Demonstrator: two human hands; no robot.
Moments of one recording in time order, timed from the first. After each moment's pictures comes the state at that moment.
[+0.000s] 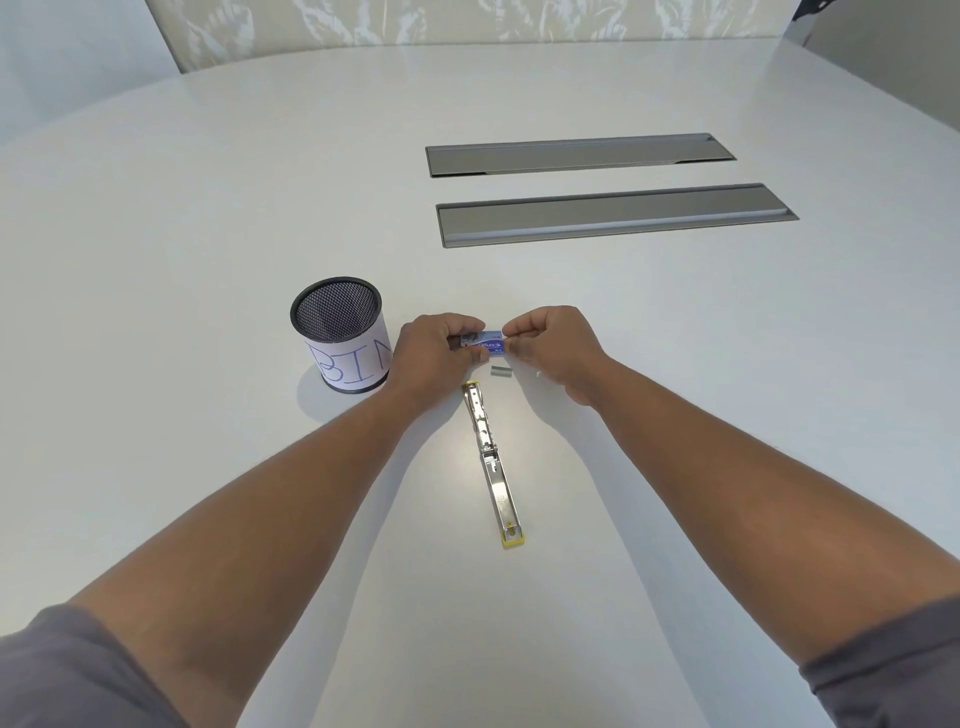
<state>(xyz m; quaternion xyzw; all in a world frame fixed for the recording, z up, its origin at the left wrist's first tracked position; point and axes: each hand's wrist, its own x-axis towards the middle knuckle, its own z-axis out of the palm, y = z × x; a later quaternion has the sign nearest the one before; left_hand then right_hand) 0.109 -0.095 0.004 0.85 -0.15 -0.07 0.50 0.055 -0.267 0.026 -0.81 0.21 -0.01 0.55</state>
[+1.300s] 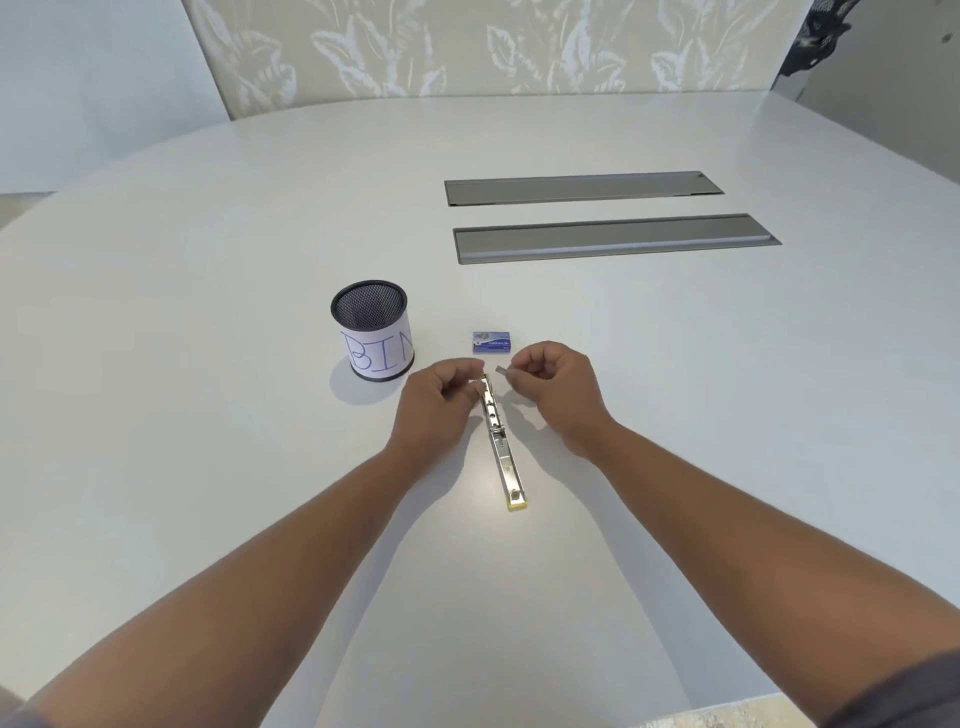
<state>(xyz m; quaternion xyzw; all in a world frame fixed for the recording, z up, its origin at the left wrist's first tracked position) 0.016 -0.057 0.006 0.77 -0.11 -0.07 0.63 -0.019 -0.235 0.013 -0.73 0.12 -0.12 0.66</state>
